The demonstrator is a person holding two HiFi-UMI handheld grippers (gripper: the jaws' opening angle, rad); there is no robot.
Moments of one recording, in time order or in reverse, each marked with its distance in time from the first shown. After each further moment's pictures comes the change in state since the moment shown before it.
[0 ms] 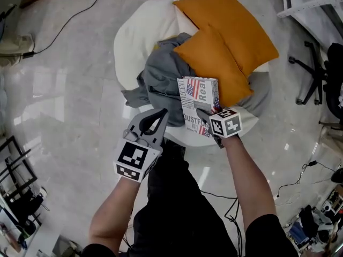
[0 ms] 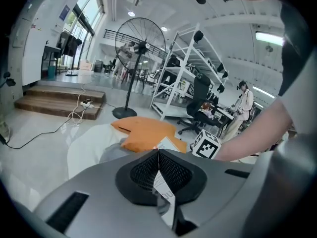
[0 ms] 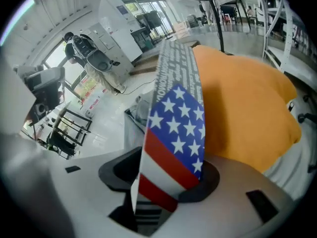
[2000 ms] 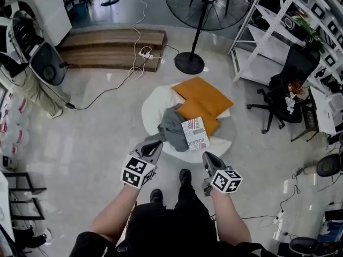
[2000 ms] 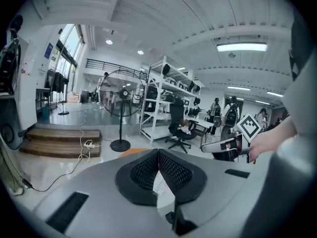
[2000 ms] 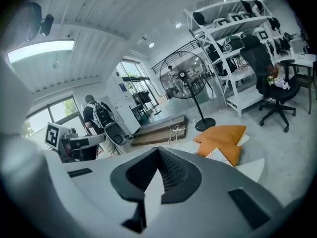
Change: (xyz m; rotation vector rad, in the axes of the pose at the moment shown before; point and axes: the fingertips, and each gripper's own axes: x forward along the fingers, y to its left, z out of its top) left arm -0.419 -0.127 0.123 0.223 -0.187 -0.053; right arm -0.419 0.397 -0.003 0.250 -0.829 -0.125
